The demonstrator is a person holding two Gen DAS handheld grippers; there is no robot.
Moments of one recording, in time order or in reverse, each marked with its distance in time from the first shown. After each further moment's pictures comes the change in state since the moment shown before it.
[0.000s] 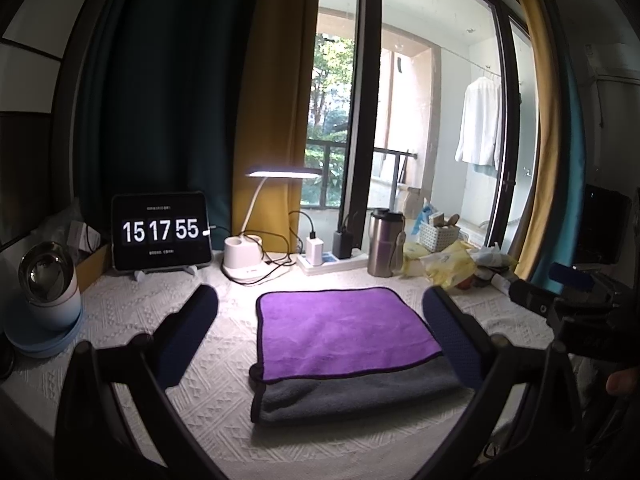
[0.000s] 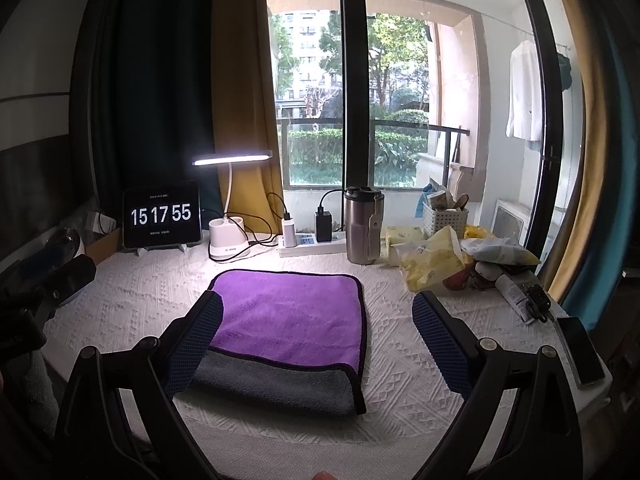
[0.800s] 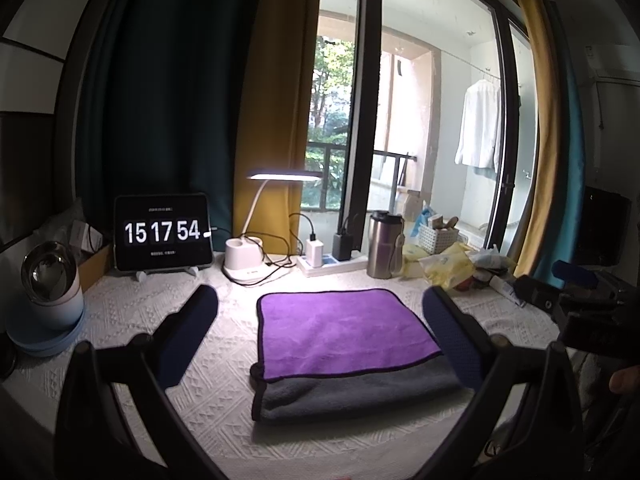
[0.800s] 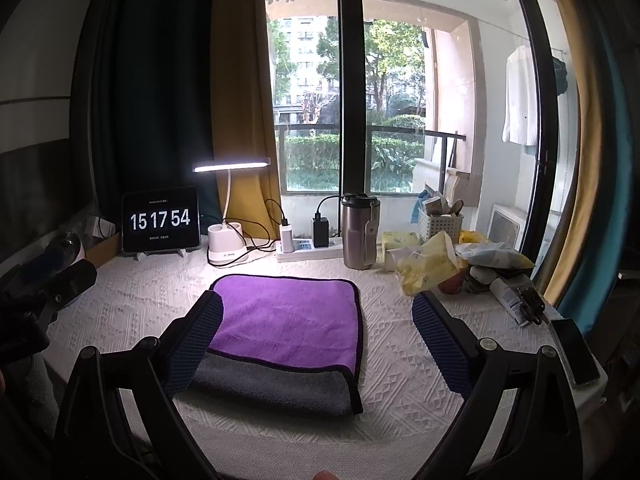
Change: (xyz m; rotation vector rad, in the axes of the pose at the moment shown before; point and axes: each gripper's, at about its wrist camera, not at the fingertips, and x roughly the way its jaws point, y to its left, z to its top) left arm -0.004 0.003 0.001 -0.002 -0.008 -0.003; right arm -0.009 0.002 0.003 -0.002 -0.023 -0.012
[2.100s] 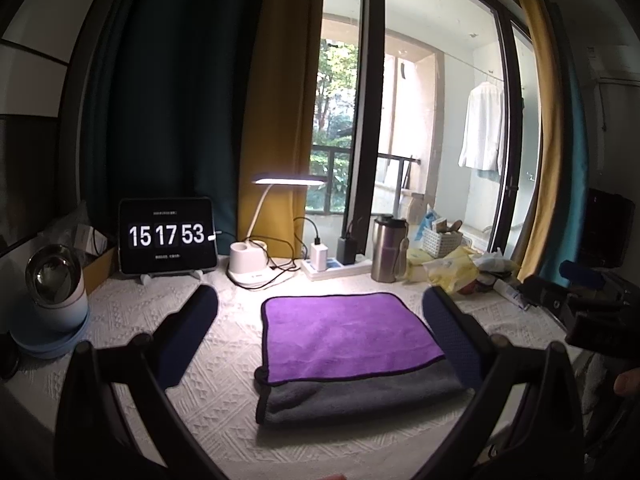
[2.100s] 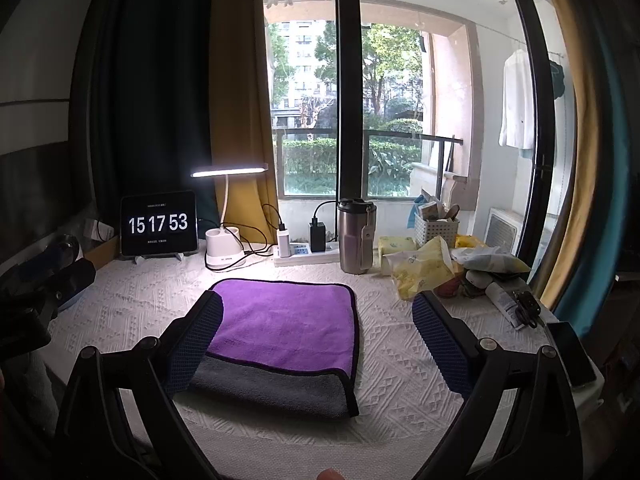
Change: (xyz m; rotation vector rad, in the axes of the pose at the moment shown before) left arm -0.004 -0.003 -0.003 0.002 -0.016 0.021; right arm -0.004 -0.004 0.006 -0.004 -0.010 -0.008
